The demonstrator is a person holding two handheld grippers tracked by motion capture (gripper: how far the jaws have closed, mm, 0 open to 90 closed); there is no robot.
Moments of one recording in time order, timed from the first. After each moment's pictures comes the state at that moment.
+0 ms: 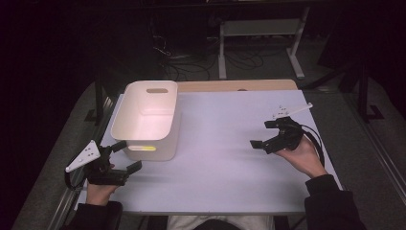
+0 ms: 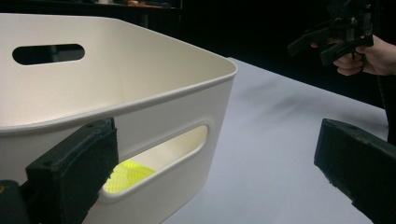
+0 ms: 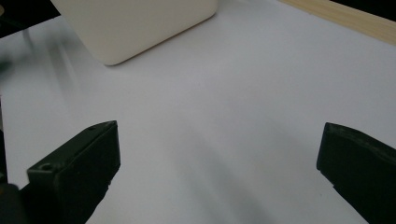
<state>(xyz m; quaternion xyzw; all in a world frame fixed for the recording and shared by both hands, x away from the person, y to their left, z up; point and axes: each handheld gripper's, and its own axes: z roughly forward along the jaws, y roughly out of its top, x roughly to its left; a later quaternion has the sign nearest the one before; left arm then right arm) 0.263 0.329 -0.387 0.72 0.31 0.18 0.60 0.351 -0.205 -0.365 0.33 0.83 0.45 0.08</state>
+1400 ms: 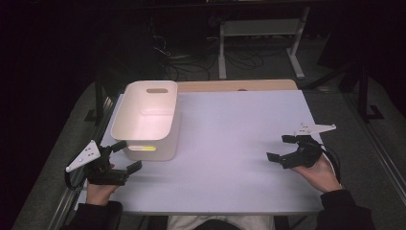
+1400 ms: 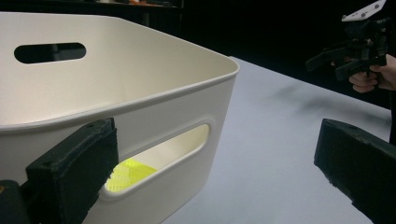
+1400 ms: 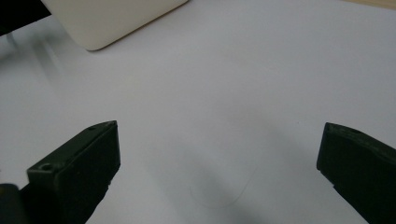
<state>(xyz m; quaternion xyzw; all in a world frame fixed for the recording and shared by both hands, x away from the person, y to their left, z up) 0.263 0.329 -0.387 0.72 0.31 0.18 0.60 0.314 -0.253 -0.401 0.38 0.80 0.47 0.09</state>
